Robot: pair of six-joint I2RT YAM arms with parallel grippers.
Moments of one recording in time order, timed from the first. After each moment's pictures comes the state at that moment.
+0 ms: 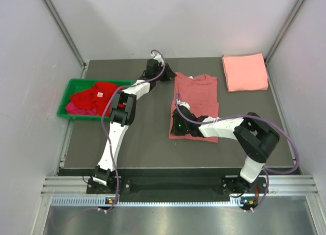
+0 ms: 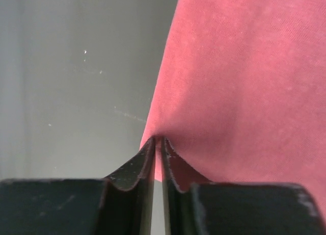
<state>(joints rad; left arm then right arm) -0.34 2.72 2.22 0.17 0.40 -0.55 0.86 1.73 0.89 0.00 0.08 0.74</state>
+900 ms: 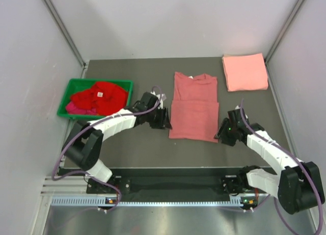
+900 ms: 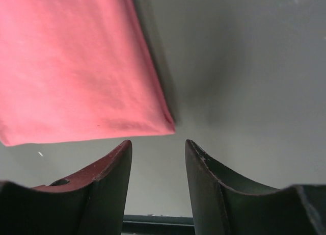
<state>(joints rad) -0.59 1.62 1.00 -0.27 0.37 -0.52 0.28 1.07 0.57 -0.56 -0.02 0.76</state>
